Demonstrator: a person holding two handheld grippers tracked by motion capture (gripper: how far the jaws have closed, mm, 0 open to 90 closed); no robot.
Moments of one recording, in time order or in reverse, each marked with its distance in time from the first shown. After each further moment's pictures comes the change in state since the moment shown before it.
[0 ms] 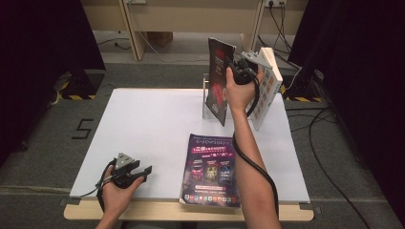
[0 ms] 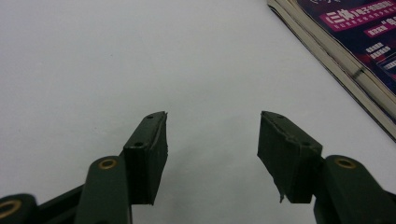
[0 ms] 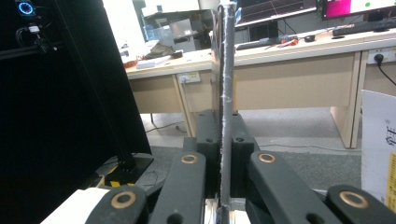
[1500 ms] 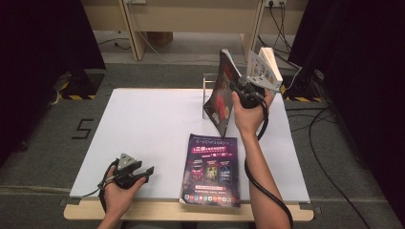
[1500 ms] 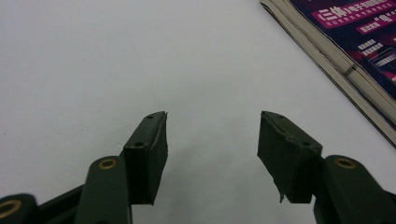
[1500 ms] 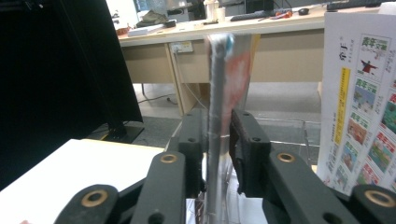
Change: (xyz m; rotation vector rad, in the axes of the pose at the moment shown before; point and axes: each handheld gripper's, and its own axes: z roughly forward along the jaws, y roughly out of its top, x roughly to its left) left arm -0.005 0.000 0.001 0.005 -0.006 0.012; right arm -0.008 -0.040 -0.053 0.109 -0.030 -0.040
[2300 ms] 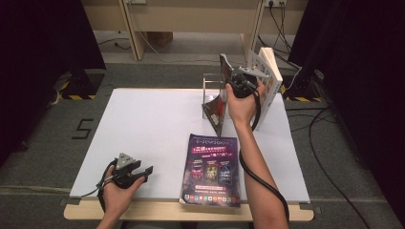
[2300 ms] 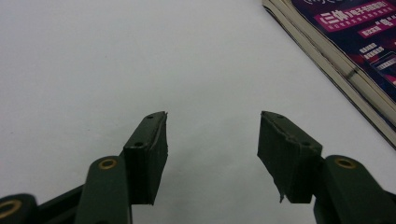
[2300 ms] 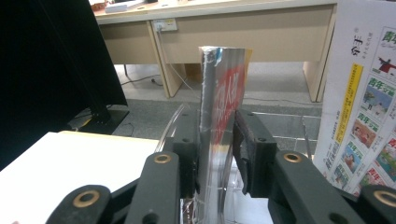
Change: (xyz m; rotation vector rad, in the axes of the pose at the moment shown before) left arm 0.002 0.000 -0.001 -0.008 0.001 -0.010; right arm 0.010 0.016 0.030 0.107 -0.077 0.001
